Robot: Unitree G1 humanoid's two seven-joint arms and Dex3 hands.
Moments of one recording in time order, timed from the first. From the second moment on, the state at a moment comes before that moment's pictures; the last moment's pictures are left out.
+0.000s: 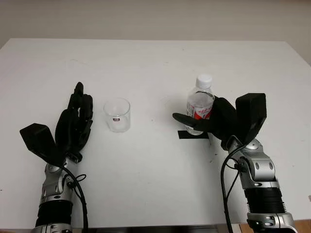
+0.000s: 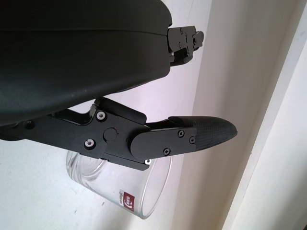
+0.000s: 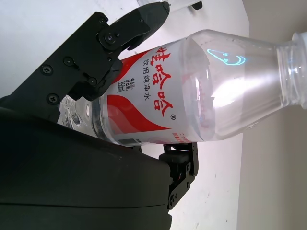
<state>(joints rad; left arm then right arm) -0.32 0.18 0.28 0.39 -0.32 -0.08 -0.29 -0.38 -0.19 -0.07 0.09 0.15 0.45 0.19</state>
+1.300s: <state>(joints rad) -0.31 0.22 0.30 0.39 -0.33 -0.06 -0.31 -0.31 -0.24 0.04 0.16 -0.03 0.18 0.25</state>
